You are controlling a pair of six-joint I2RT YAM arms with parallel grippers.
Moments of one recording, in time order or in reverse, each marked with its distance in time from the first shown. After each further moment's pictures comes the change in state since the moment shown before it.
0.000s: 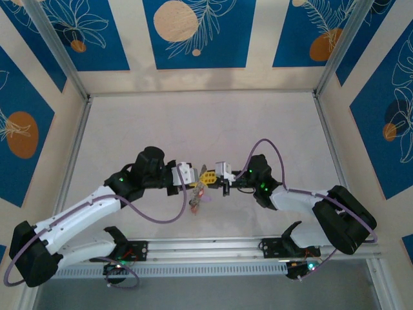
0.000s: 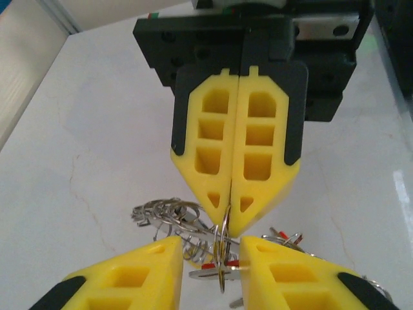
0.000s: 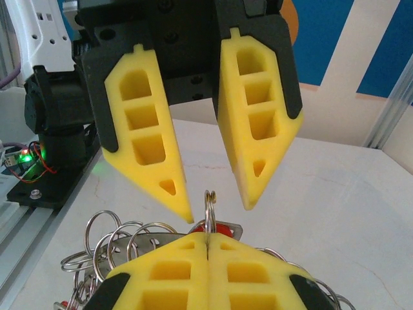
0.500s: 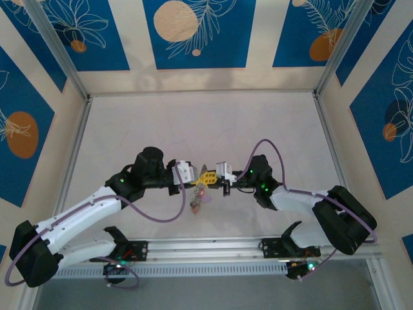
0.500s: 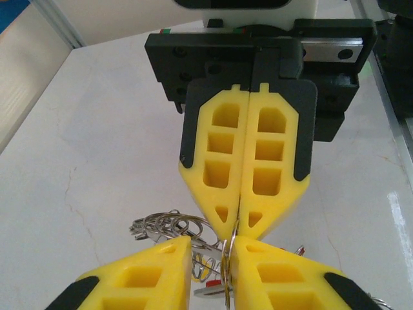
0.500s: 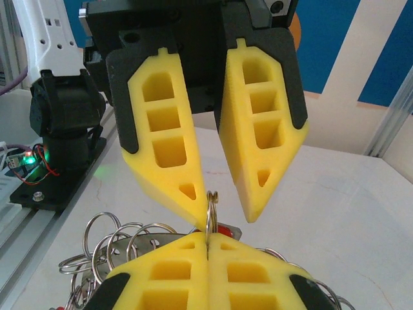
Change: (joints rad) left arm 0.012 0.001 -0.024 0.068 0.030 -0.045; right arm -0.002 0.000 -0.003 0.027 -0.014 0.000
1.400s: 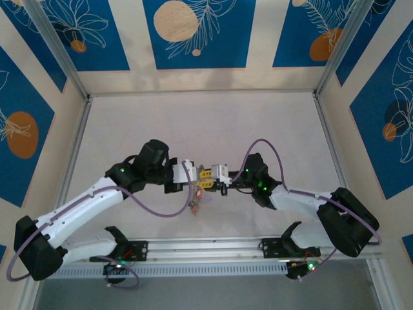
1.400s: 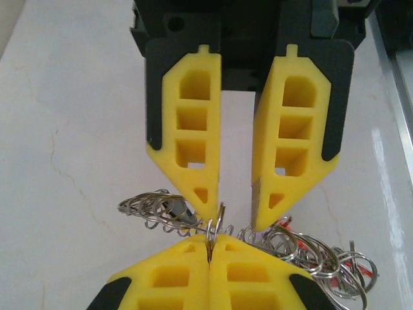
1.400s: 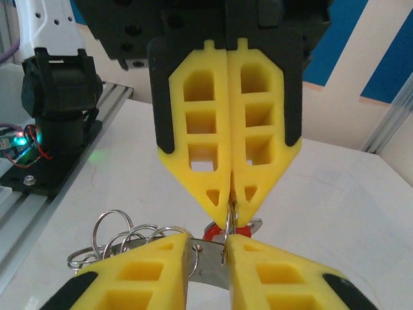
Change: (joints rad) left arm -0.021 0.089 0.209 -0.366 -0.080 0.167; right arm 0.049 -0.026 0.050 -0.163 0.065 -0.118
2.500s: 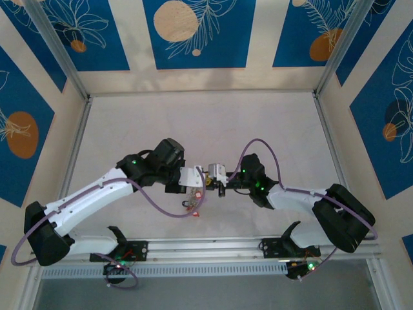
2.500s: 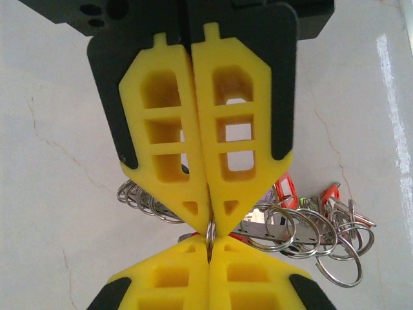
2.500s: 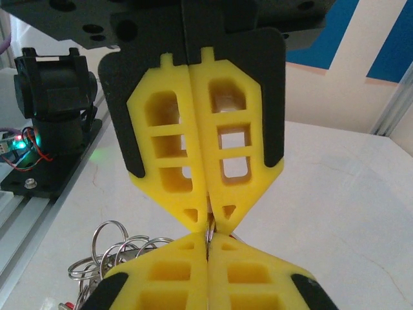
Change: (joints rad) left arm -0.094 0.114 0.147 -0.211 -0.188 0.098; right arm 0.018 0.045 0.006 0.019 0.026 0.061
